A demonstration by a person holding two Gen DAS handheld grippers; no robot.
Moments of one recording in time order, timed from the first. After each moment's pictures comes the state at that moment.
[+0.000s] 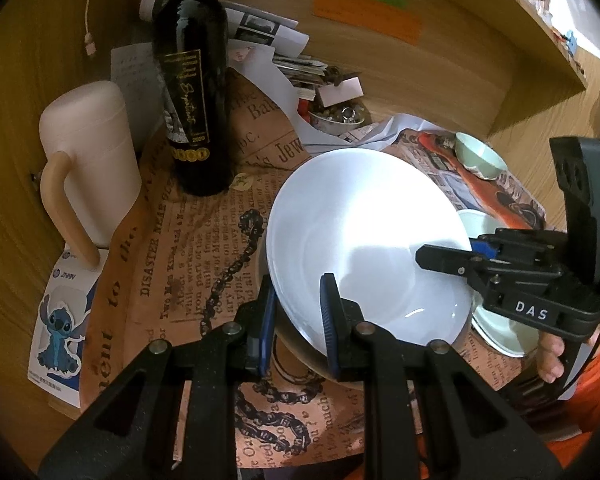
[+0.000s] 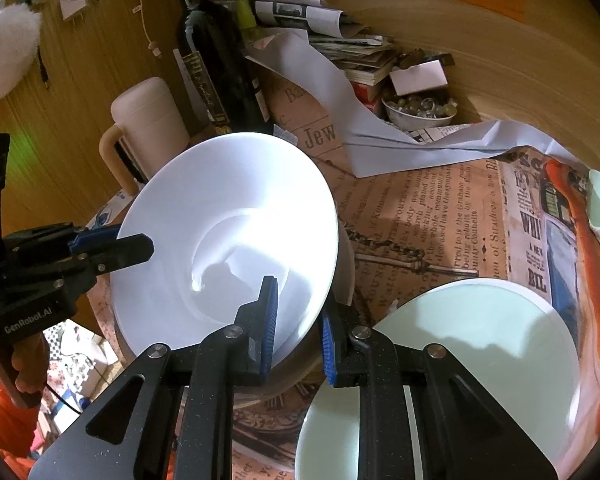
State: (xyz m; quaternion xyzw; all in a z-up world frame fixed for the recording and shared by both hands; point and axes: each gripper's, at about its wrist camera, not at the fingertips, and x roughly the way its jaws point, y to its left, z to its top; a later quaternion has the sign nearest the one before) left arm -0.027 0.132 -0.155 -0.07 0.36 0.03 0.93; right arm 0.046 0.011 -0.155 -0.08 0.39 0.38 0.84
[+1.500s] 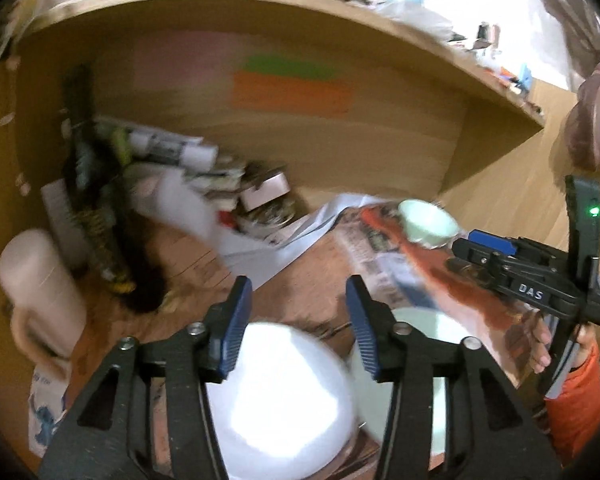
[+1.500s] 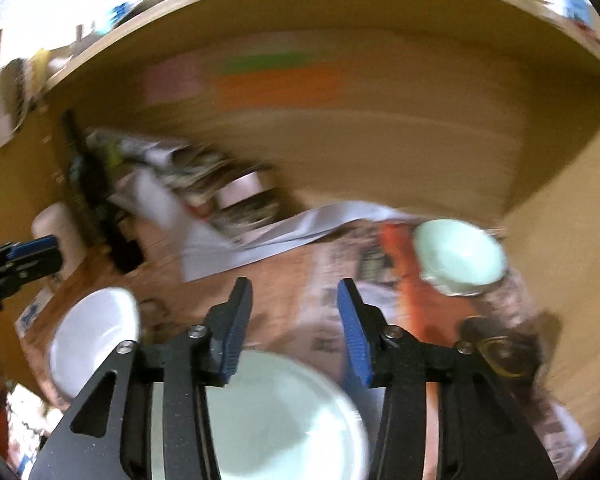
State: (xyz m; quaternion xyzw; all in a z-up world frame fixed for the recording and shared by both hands) left arm 0.022 0.063 -0.072 -0.05 0.26 -0.03 0.96; right arm 0.085 -0.136 -0.073 -0.03 0.26 0.21 0.94
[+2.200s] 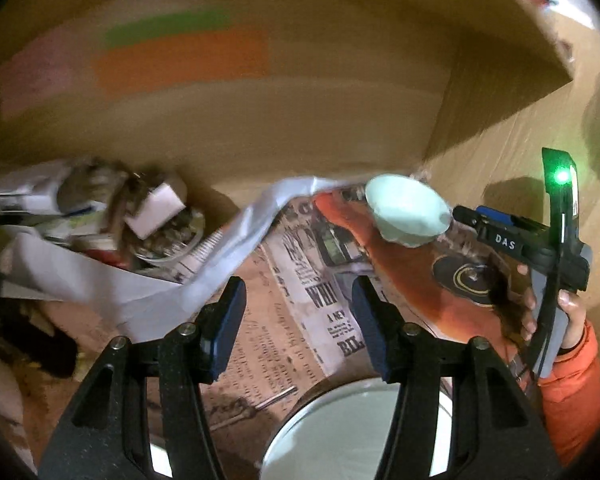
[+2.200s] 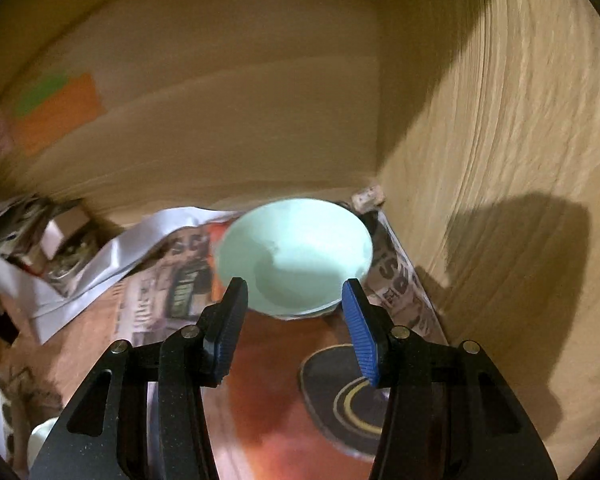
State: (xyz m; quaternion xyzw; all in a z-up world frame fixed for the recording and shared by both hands) left arm 0.180 -0.033 -0.087 0.00 0.36 -0.07 0.93; right arm 0.222 -0.255 -0.115 0.05 0.34 0.06 0.94
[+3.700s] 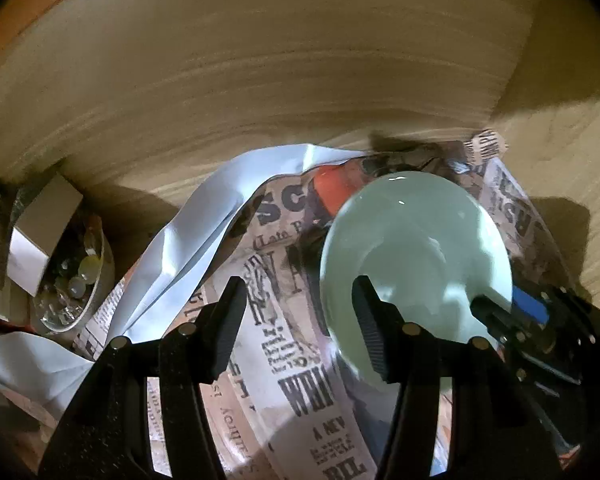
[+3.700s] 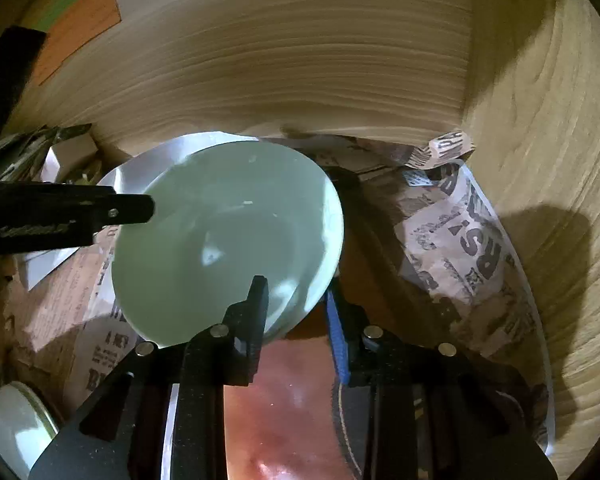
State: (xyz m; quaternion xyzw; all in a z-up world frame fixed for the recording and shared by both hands) left arm 0.347 -0.084 -0.156 0.03 0.47 -0.02 0.88; right arm 0.240 -0.236 -0.158 0.01 0.39 0.16 0.91
